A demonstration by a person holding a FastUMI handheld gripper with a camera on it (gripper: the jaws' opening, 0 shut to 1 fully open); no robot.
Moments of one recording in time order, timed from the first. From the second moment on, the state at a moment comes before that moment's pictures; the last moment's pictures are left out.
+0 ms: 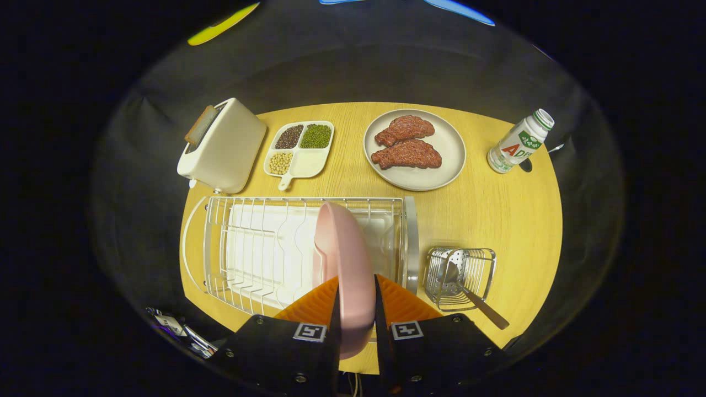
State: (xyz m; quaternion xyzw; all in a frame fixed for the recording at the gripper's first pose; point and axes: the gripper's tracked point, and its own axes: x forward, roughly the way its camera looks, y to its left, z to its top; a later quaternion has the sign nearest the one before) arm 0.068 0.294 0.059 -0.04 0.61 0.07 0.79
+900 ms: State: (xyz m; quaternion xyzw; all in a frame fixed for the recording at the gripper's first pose) arm 0.086 0.288 0.126 -0.21 0.60 0.02 0.78
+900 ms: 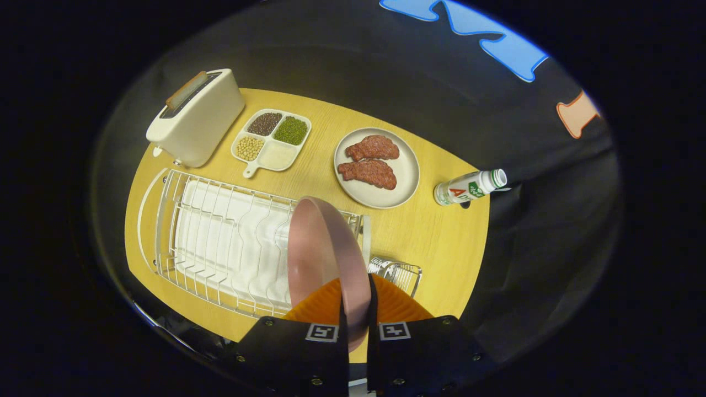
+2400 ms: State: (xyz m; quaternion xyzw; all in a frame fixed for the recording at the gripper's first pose) arm -0.178 0.271 -0.018 0.17 0.60 0.19 0.76
